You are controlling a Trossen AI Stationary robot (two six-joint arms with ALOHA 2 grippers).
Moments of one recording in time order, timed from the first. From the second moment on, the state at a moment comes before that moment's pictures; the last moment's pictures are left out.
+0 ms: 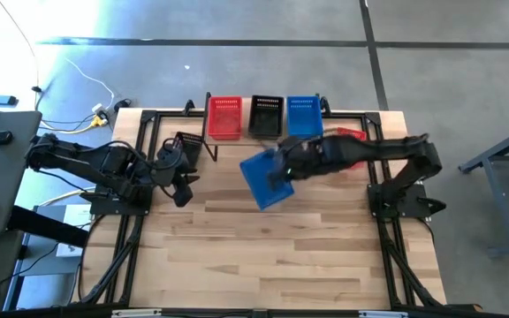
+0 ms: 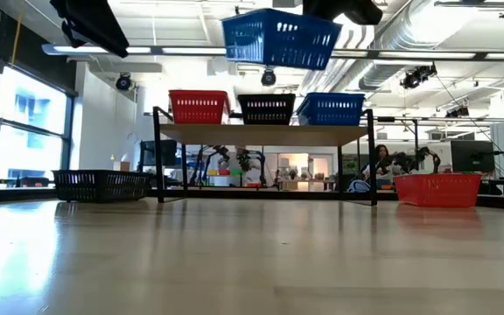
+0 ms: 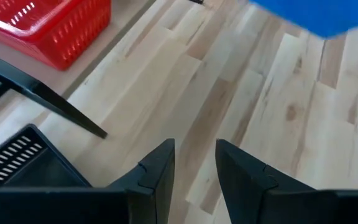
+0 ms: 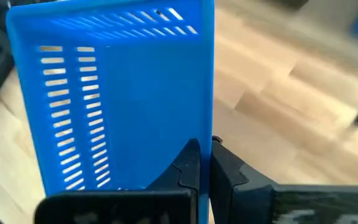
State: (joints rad) left arm -0.10 0.91 0.93 -0.88 -0.45 -0.55; right arm 0.08 1.67 1.73 -1.15 0.29 1.03
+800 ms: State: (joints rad) left arm 0.00 0.91 0.93 -0.87 -0.48 -0.47; right arm -0.53 1.40 1.73 -1.22 0.10 0.83
